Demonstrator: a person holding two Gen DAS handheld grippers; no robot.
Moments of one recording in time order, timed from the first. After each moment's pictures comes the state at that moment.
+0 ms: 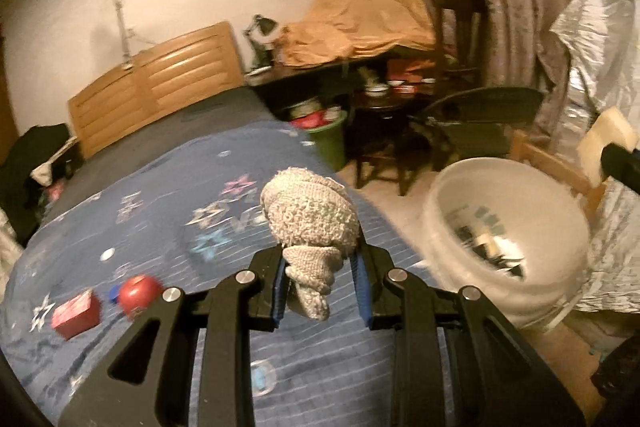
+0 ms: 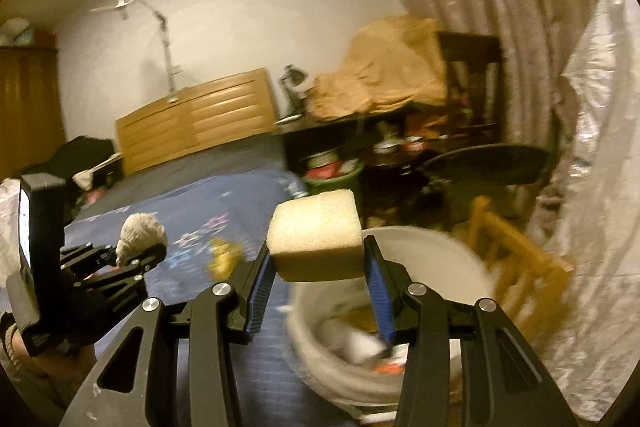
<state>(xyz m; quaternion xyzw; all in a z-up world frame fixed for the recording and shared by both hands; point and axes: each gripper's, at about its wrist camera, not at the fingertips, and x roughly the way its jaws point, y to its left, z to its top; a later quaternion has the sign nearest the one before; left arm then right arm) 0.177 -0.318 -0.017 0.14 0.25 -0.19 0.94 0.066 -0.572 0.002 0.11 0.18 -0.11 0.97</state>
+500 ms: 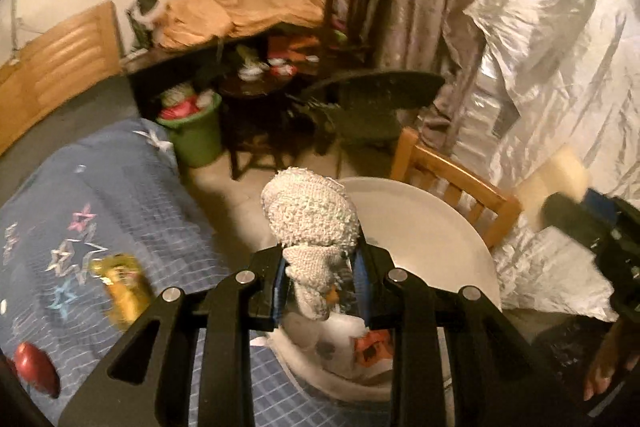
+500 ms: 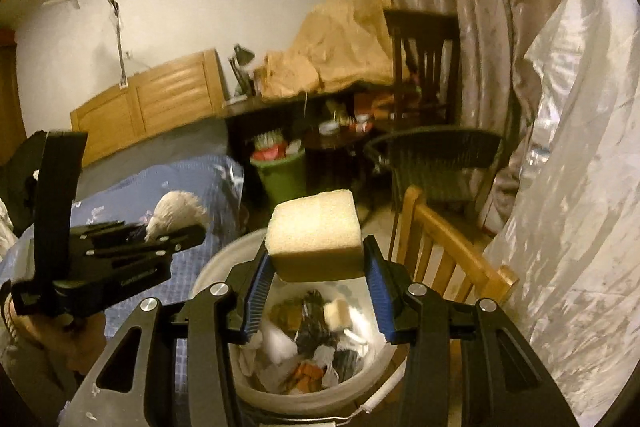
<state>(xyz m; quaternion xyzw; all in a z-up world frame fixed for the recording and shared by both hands) 0.226 -0.450 -0.033 0.12 0.32 -0.37 0.86 0.092 -0.690 -0.007 0.12 0.25 -0.16 0.95</state>
